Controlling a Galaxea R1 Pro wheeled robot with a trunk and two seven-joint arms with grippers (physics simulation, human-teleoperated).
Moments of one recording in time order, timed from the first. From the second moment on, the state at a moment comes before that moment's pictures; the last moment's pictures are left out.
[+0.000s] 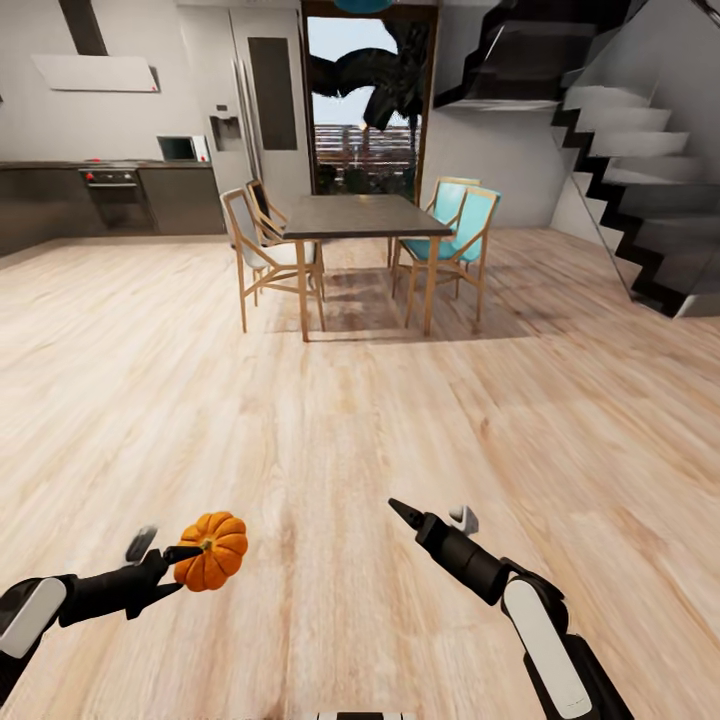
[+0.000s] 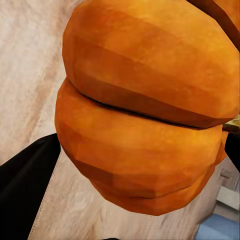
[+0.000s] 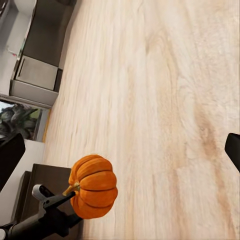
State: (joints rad) left arm -0.49 0.41 0.15 -0.71 0.83 1.01 -0.47; right arm -0.27 0.01 0.09 -1.39 -0.92 0.59 0.21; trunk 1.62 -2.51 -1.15
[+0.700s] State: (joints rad) left arm -0.49 0.41 0.16 -0.71 0.83 1.01 -0.47; right arm -0.27 0.01 0.09 -1.39 -0.92 0.53 0.20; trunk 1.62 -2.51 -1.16
